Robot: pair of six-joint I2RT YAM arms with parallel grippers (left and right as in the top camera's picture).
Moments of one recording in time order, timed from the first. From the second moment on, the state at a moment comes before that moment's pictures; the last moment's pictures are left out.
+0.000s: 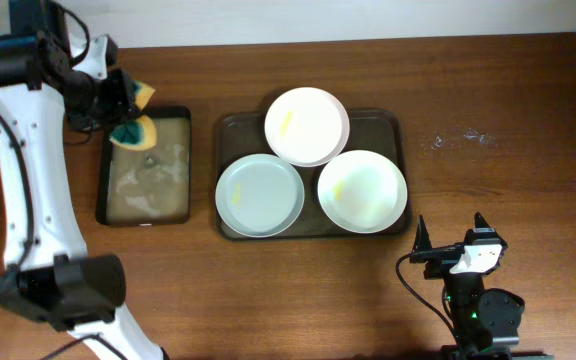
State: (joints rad) left arm 0.14 1.97 2.29 -1.57 0.31 -0.06; right arm -0.01 0.01 0.01 -0.07 -0.02 0.00
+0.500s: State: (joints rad) left arm -0.39 1.96 1.42 -0.85 0.26 -0.38; right arm -0.01 0.01 0.01 -0.07 -0.02 0.00
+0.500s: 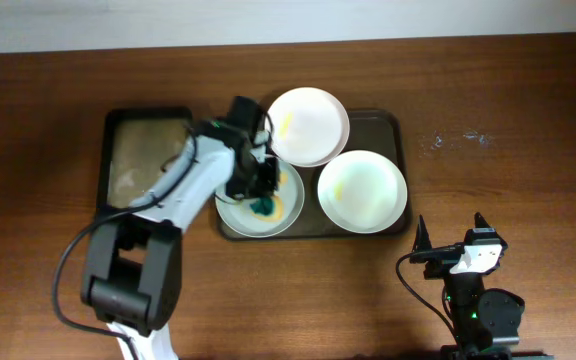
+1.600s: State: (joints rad) left arm -0.22 1.59 1.44 -1.04 0.05 -0.55; right arm 0.14 1.48 1.19 -0.68 -0.74 0.07
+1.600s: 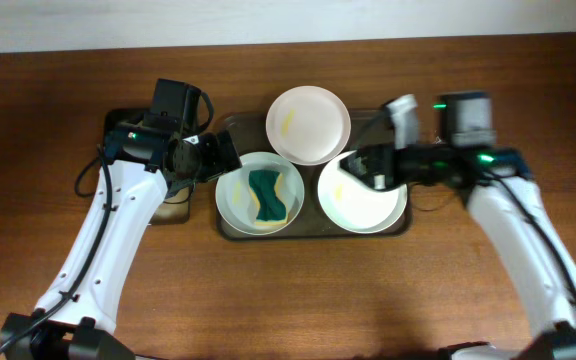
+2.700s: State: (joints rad) left arm -0.23 1.60 1.44 -1.08 0.05 -0.54; right arm 0.47 2.06 1.36 -0.48 -0.21 0.22
